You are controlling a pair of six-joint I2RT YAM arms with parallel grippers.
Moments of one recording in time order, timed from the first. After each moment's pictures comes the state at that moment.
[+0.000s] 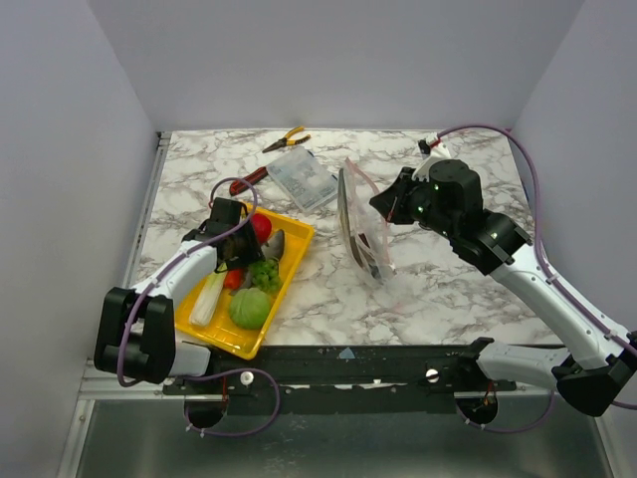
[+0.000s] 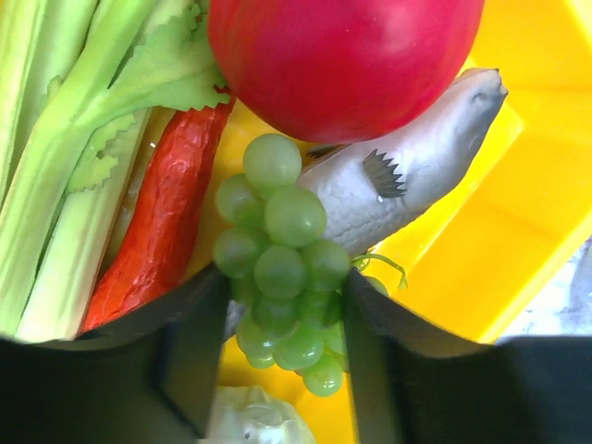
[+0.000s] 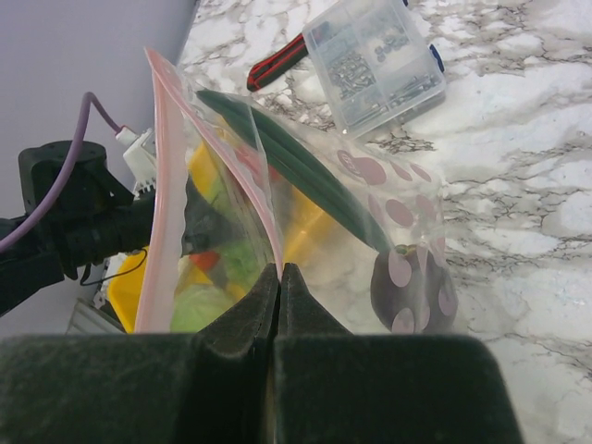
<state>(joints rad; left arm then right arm) -0.22 1.35 0.77 -0.44 0.07 -0.56 0.68 1.14 1.26 -0.49 0.08 0.57</state>
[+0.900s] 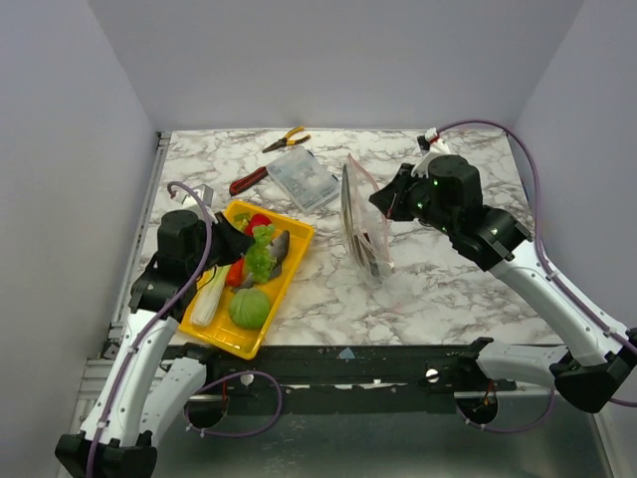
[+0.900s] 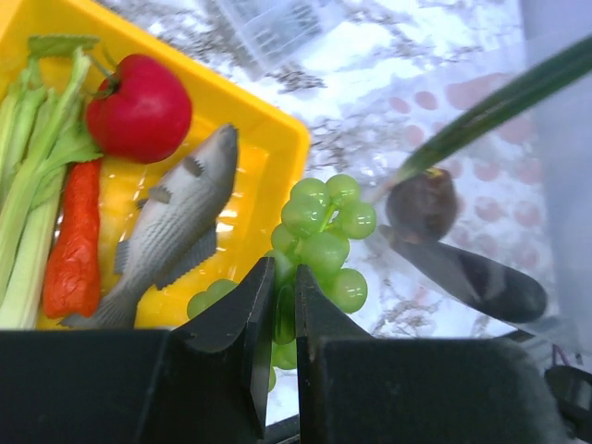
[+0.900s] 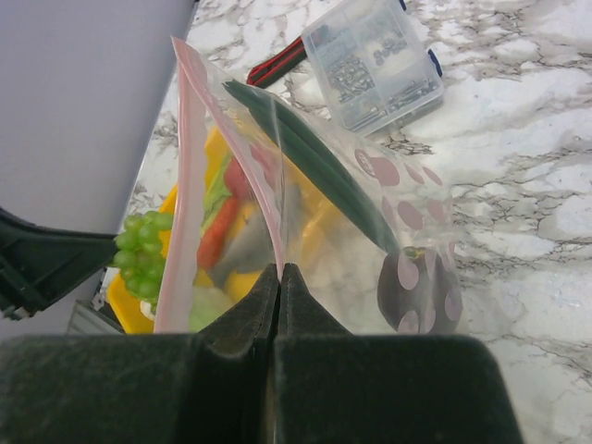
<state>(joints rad) -0.22 0.76 0.81 -0.54 0.20 -0.57 0.68 1.16 1.31 -0.52 0.08 0.57</state>
